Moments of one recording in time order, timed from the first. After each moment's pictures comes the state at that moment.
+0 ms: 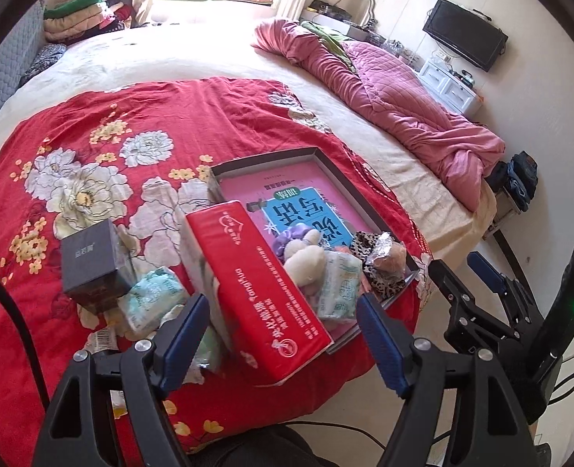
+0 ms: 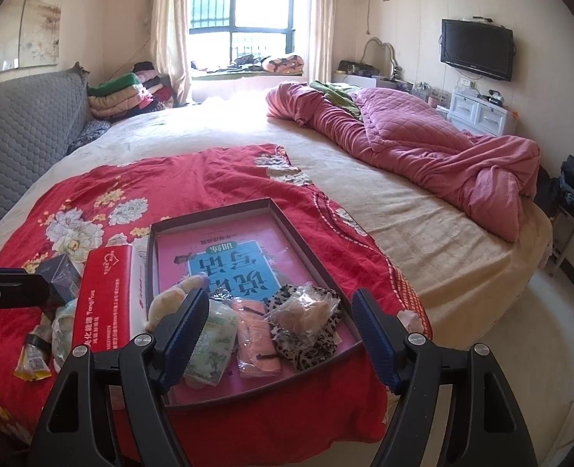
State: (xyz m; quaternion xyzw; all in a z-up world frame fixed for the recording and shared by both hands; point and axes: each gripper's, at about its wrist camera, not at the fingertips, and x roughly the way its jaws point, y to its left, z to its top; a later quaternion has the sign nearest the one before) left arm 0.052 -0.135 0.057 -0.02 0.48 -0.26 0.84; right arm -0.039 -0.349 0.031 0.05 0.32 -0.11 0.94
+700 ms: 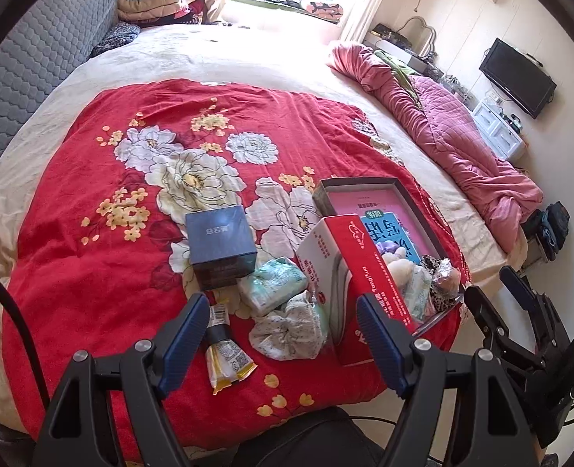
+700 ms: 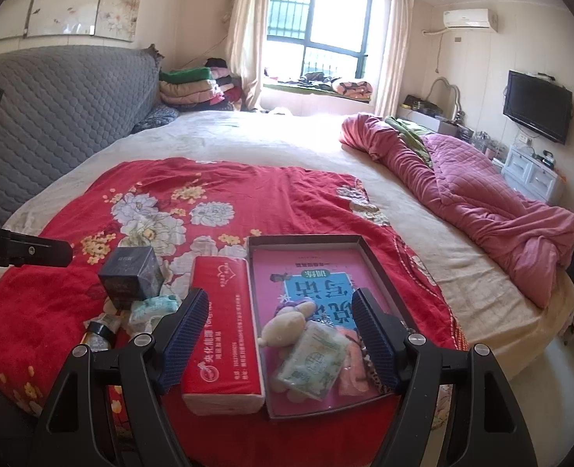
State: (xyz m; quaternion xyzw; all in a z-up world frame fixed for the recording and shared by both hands) left arm 0.052 -0.011 0.069 -0.07 0.48 -0.16 0.86; right arm -0.030 -0.236 0.068 -0.03 0.30 -0.01 0.95
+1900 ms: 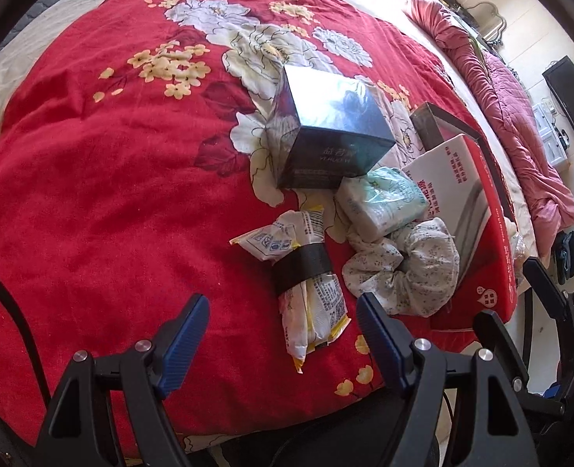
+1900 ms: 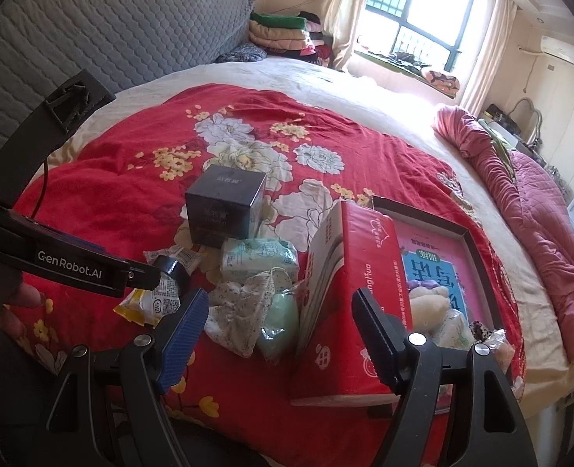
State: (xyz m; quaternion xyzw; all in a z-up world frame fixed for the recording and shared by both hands) left arm 0.069 0.043 -0.073 -0.13 0.61 -0.10 0.78; right arm 0.003 -0.122 -0.010 -0.13 0.38 0.11 0.91
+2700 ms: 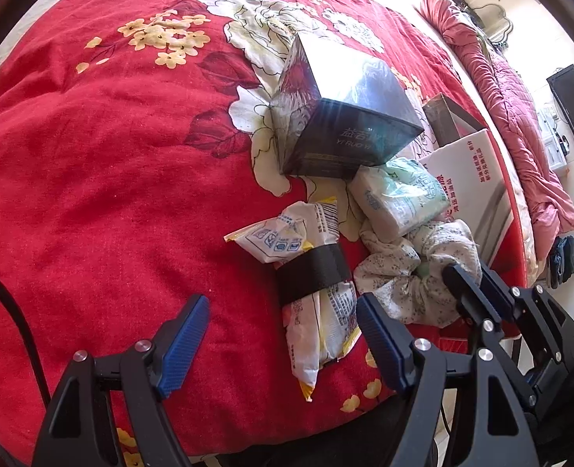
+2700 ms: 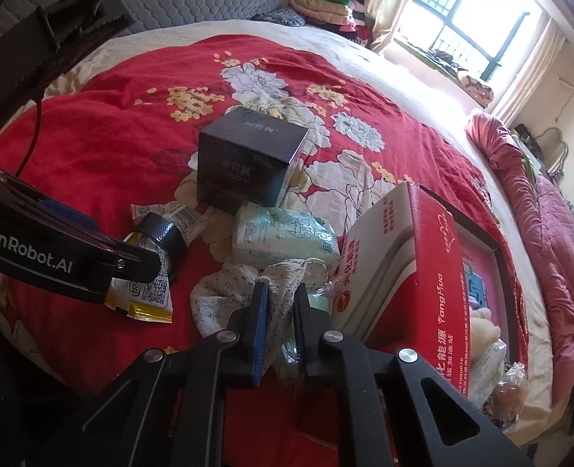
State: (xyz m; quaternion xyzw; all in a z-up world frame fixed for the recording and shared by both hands) left arm 0.085 0.039 -0.101 -0.15 0.62 -0.11 0.76; right arm 0.040 -0.098 -0.059 -0.19 0.42 0.14 0.88
